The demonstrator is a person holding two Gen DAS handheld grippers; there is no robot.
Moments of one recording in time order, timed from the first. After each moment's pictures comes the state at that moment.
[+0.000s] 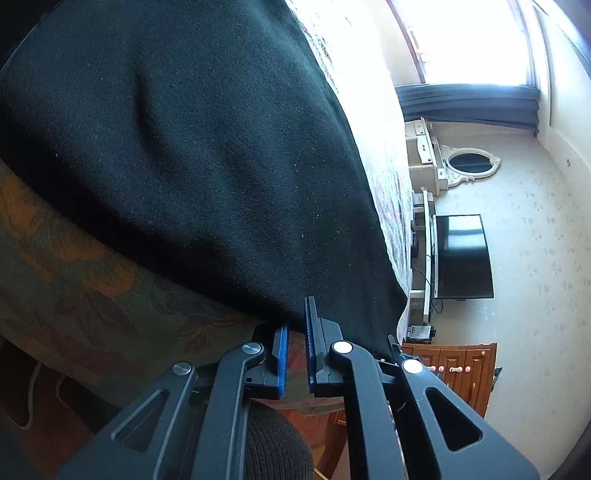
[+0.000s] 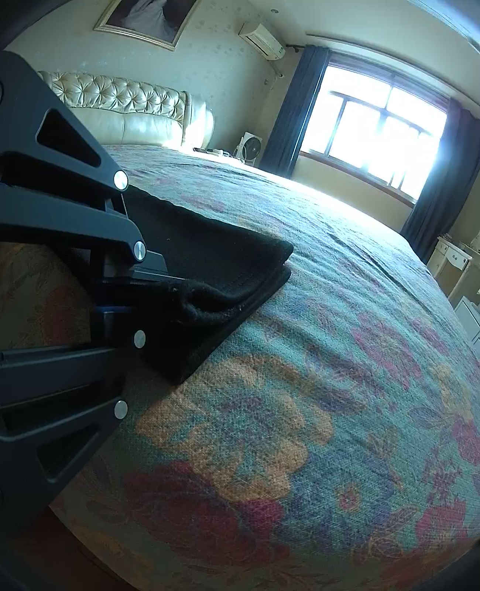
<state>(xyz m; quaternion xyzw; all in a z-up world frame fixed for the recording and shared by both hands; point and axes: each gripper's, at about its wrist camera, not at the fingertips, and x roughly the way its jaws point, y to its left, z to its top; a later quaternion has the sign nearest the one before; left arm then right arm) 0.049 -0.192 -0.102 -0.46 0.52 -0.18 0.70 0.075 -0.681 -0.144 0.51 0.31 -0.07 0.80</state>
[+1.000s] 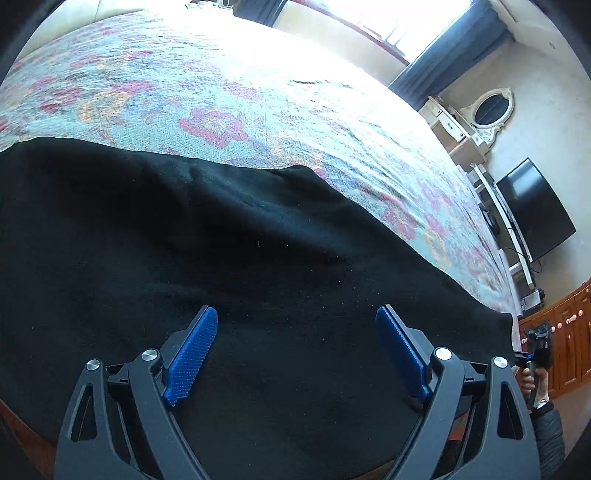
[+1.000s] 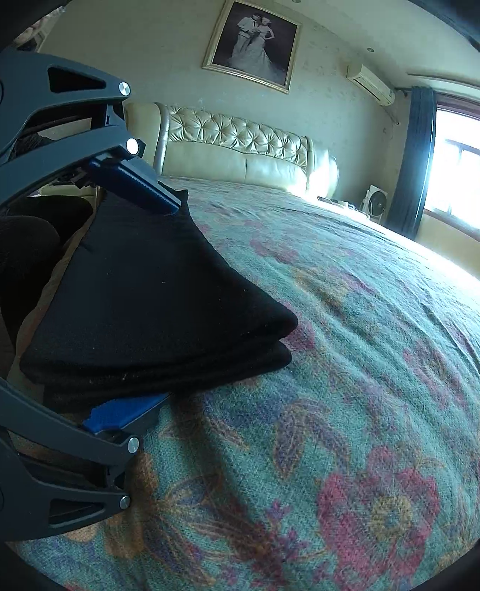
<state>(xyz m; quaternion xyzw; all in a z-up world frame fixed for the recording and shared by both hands) 0.151 -0.017 -0.062 -0.20 0.48 -0.13 0.85 0.176 -0.727 -0.134 0.46 0.46 0.19 0.73</state>
